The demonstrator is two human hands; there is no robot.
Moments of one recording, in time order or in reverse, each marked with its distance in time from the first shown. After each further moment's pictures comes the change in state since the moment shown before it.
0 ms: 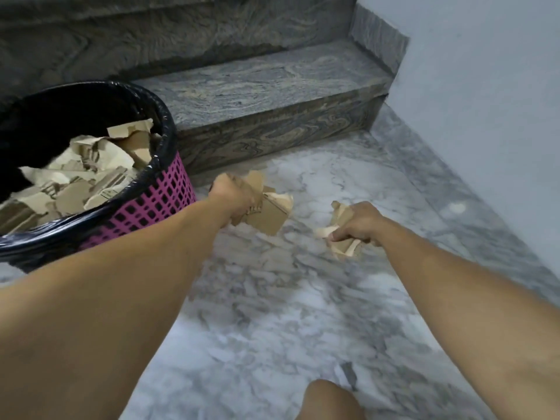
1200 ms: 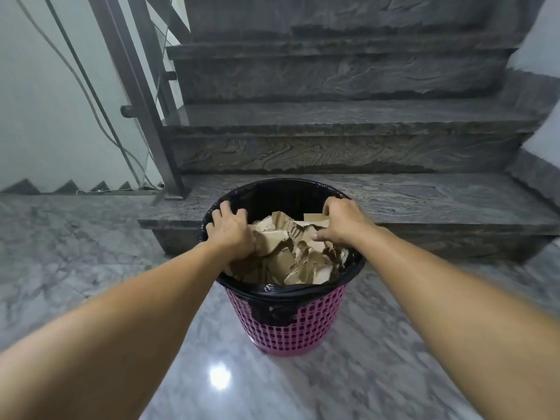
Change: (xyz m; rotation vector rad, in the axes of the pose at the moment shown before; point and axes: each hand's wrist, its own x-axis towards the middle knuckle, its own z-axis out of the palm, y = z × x) left_hand -0.034 -0.123 -0.269 0.531 0.413 -0.110; right_hand -0.108 -0.341 0.130 -0.555 0.174 -0.743
